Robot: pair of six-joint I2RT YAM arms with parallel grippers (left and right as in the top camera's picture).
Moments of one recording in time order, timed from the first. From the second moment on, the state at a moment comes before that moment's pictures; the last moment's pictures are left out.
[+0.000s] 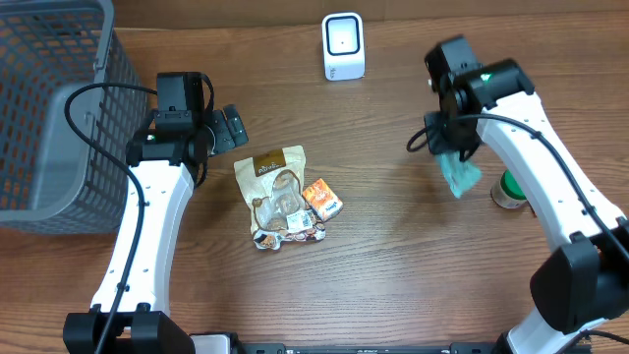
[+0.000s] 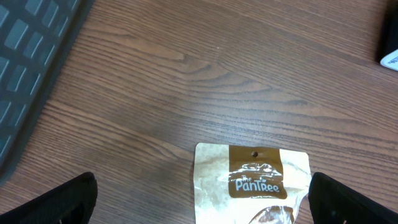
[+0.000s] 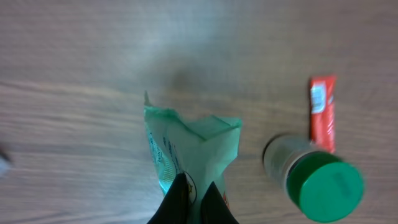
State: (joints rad) left arm 0.01 1.51 1.28 -0.76 -0.13 -0.35; right arm 0.31 1.82 1.63 -1.23 0.16 0.21
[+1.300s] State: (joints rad) left arm 0.01 1.51 1.28 -0.76 -0.13 -0.35; right arm 0.26 1.83 1.27 -0.88 -0.05 0.25
